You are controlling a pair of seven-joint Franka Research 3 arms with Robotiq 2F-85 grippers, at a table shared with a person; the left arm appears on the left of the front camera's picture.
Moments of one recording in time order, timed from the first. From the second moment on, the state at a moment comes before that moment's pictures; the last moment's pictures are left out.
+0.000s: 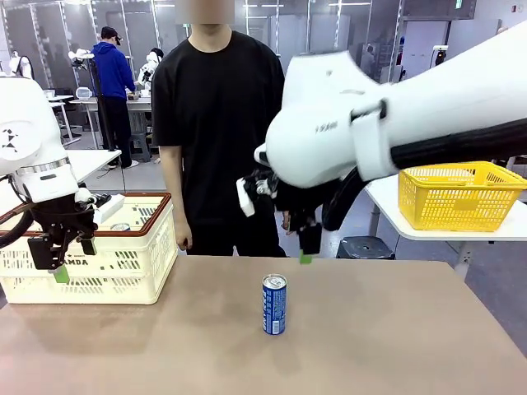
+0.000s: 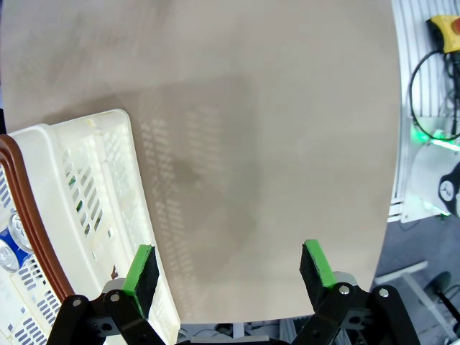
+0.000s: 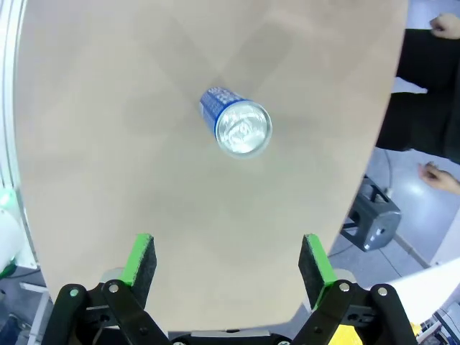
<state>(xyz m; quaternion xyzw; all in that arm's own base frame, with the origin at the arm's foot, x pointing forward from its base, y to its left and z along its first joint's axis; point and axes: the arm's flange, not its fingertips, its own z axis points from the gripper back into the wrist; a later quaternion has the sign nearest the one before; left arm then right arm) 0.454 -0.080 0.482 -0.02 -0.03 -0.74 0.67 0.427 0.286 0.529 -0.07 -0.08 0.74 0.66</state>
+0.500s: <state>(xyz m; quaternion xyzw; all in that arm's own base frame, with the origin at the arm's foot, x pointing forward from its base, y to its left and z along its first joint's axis) 0.454 -0.079 0.482 -0.02 -0.03 -0.74 0.67 0.390 0.156 0.601 -0.03 -0.07 0.71 0.70</state>
